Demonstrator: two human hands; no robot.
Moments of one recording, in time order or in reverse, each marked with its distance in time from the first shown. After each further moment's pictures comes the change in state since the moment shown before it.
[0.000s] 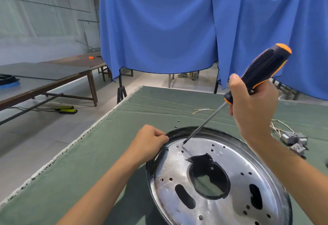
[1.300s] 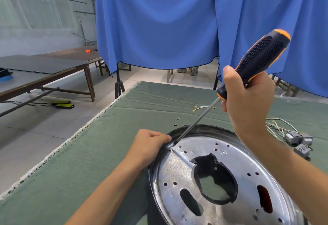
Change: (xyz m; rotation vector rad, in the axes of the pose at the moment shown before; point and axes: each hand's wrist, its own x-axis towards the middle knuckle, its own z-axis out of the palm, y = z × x) left_hand 0.003 -0.010 0.017 -0.428 0.061 -0.154; right_hand -0.001 0.000 0.021 0.035 -0.054 -0.036
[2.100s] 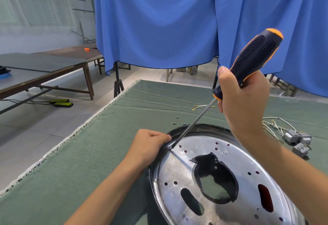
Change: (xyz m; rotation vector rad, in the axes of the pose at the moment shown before) left_hand 0.001 -0.003 0.001 0.010 0.019 0.024; right_hand -0.003 0.001 0.005 -0.019 -0.021 -0.005
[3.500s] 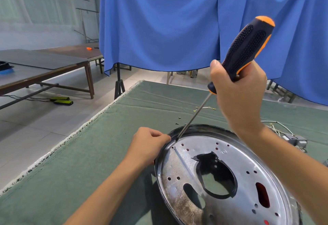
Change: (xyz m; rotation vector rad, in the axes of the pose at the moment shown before) left_hand -0.013 0.003 -0.012 0.175 0.034 0.105; right_hand 0.002 -0.022 0.014 -0.186 -0.071 -0.222
